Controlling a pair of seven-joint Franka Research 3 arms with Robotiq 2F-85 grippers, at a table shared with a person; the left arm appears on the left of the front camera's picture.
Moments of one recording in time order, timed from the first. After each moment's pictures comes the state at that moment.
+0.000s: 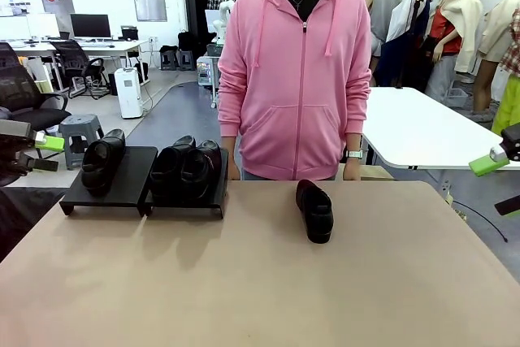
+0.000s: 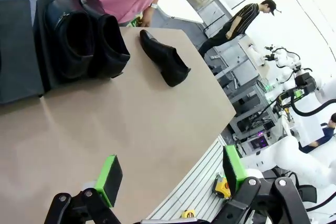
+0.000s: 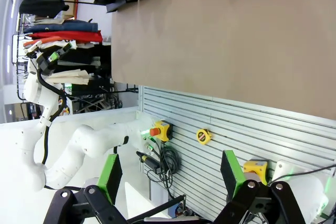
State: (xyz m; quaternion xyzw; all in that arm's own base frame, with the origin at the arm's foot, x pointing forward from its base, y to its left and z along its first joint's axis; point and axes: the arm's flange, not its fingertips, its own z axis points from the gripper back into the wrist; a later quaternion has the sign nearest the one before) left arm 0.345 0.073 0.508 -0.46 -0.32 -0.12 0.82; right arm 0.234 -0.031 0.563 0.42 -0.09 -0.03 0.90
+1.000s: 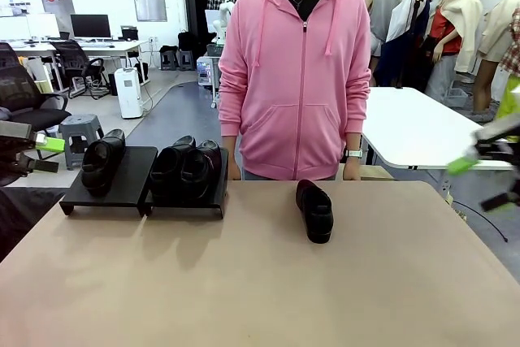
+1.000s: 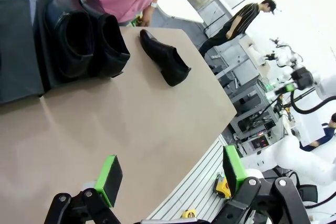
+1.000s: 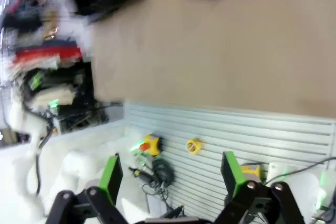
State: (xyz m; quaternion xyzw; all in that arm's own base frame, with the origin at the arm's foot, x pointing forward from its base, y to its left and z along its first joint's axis) left arm 0.344 0.072 0.507 -0.46 -0.32 -0.12 0.82; right arm 0.278 0.002 0.555 0.35 -0.08 -0.08 0.93
